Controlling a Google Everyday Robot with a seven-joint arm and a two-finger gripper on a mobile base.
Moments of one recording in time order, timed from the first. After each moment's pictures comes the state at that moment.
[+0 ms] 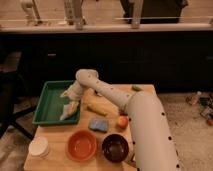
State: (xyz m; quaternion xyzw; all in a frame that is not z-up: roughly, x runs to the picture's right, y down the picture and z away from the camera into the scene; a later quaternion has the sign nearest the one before) arm -0.240 0.091 0.893 -0.28 -0.40 -0.16 0.86
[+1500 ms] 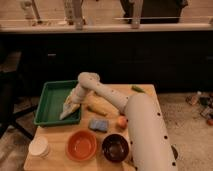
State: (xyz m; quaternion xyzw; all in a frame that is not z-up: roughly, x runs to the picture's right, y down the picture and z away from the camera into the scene) arm -0.230 0.114 0.911 -0.31 -0.41 -0.15 0.85
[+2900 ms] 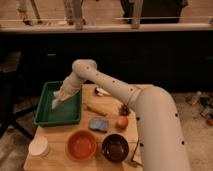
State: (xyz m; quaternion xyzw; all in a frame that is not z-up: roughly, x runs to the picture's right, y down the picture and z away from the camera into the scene) arm -0.245 0.037 0.818 -0.22 -0.42 -0.21 0.85
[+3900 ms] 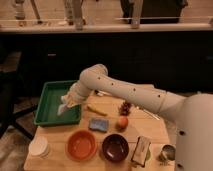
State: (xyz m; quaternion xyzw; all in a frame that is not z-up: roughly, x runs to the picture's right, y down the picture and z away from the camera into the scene) arm -0.182 0.069 0.746 -0.19 -0.37 -0.17 0.89
